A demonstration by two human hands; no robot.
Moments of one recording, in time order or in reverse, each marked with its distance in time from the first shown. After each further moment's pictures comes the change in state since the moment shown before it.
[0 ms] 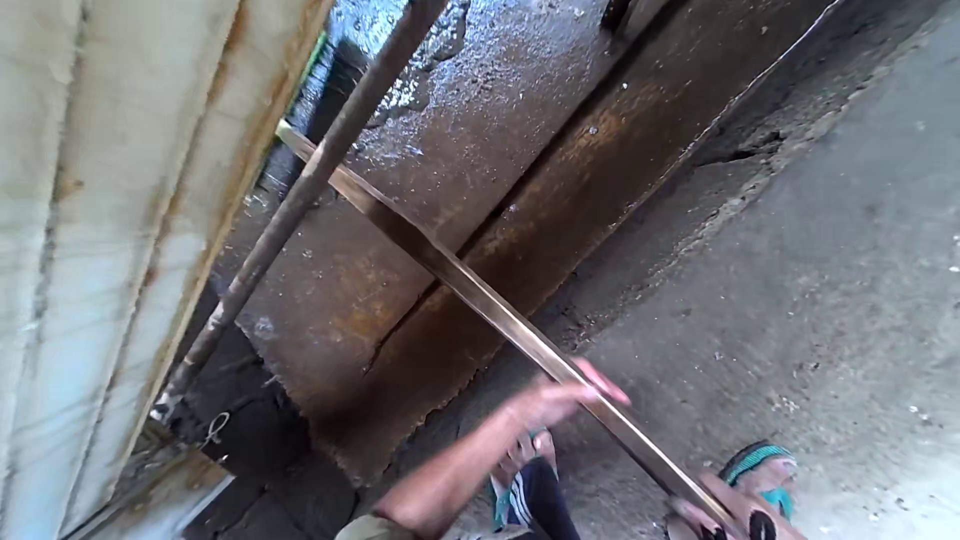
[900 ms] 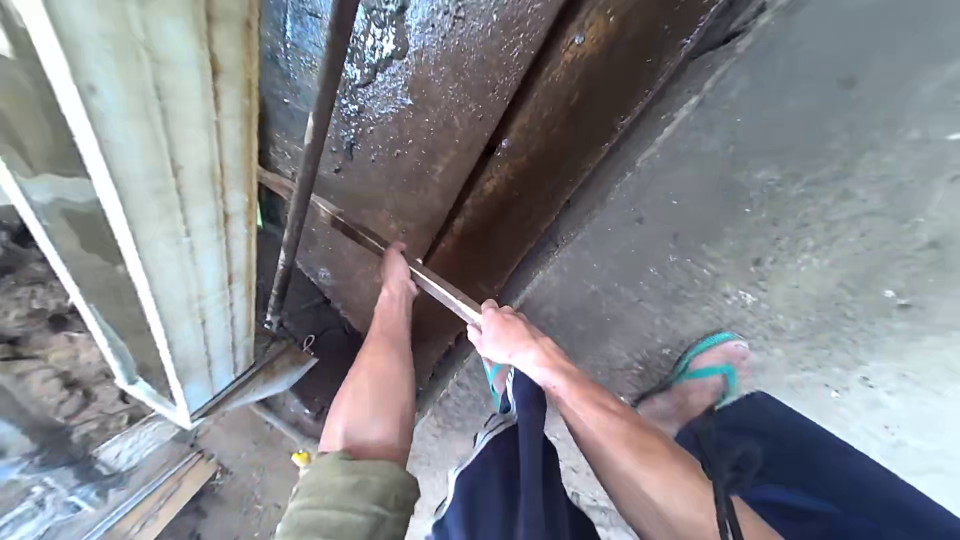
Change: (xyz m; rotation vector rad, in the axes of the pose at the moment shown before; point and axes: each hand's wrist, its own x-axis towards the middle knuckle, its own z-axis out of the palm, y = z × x) left_hand -0.034 0.153 -0.012 0.498 1.722 -0.067; right_hand 0.075 -0.204 0.013 -0.041 -0.287 -0.029
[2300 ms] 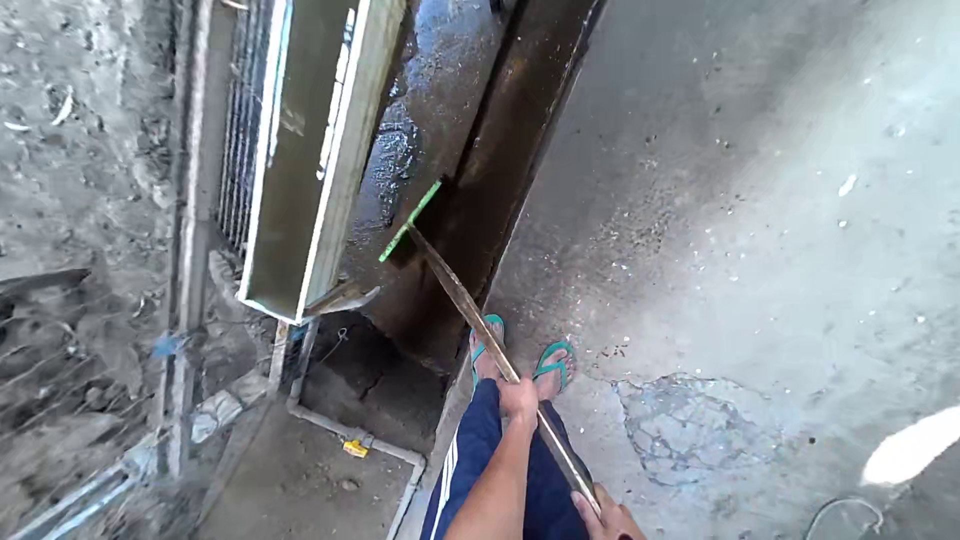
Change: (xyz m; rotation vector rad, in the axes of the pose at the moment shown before) left_hand -0.192 -0.342 -0.331 0.517 -0.392 -0.041; right_hand -0.246 0.052 0.595 0.585 0.255 0.362
